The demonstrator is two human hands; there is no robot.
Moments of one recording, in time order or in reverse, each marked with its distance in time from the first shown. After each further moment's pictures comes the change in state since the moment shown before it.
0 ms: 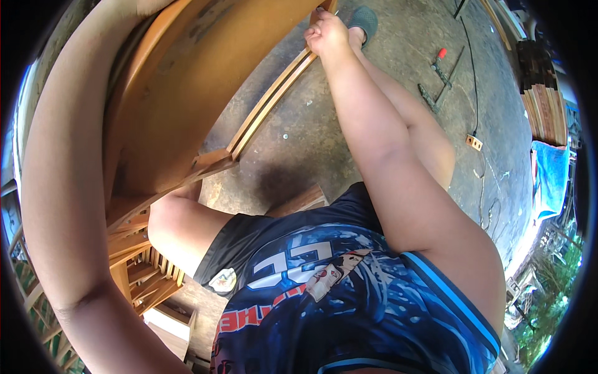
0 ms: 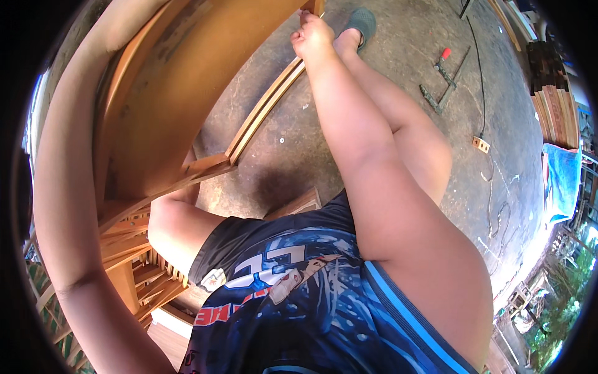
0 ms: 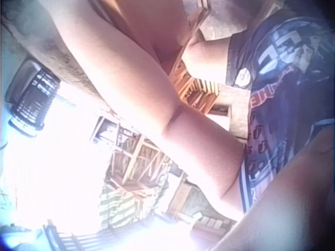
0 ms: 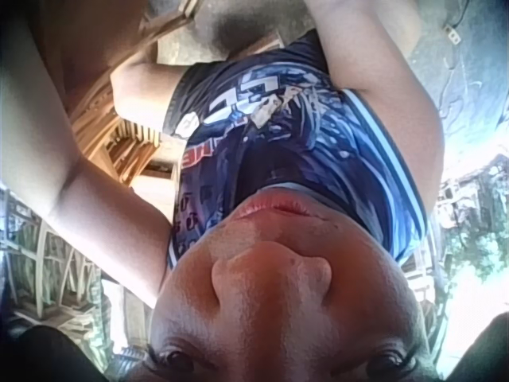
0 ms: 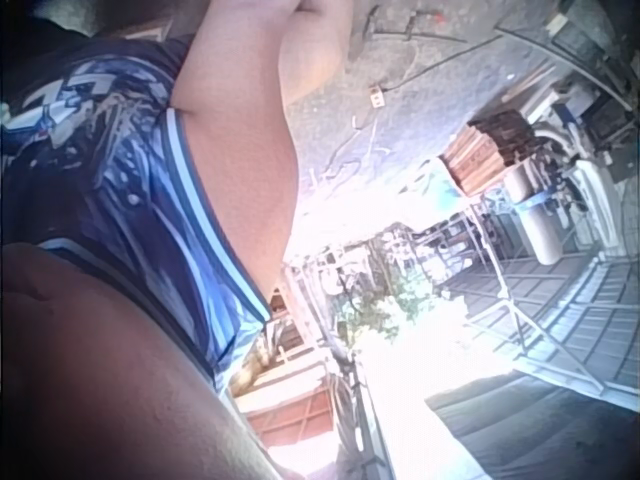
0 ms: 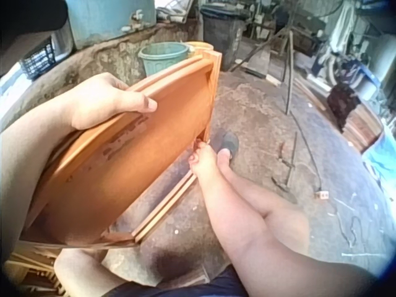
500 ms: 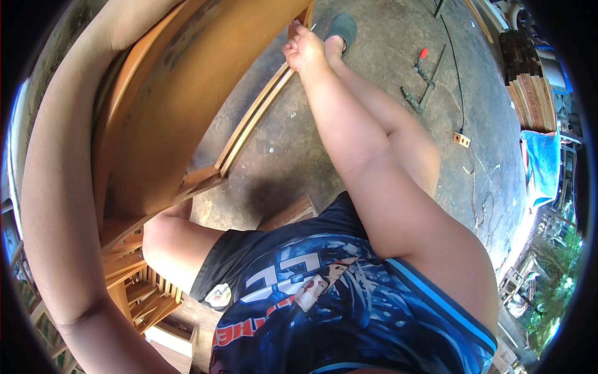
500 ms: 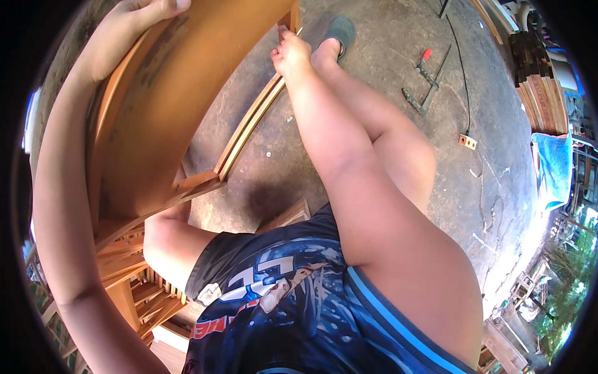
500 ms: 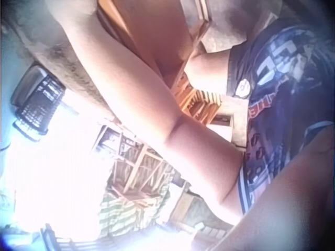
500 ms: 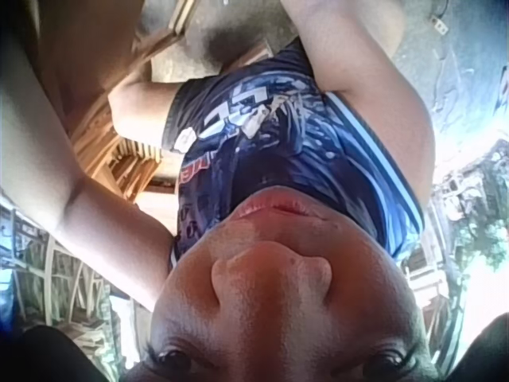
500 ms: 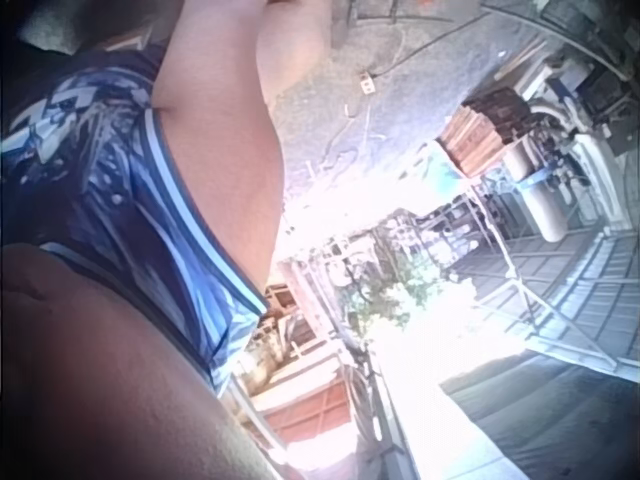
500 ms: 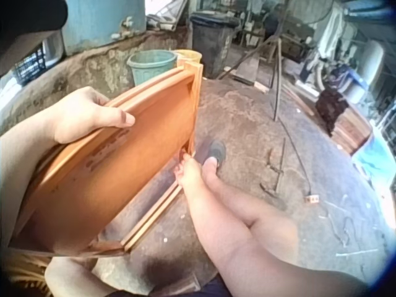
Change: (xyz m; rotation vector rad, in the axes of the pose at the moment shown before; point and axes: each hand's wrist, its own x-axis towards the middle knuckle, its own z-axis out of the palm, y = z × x) left_hand -0.001 -0.007 -0.003 -0.116 -0.082 0.289; right_hand 0.011 0.004 -0.012 0.002 0.019 -0.007
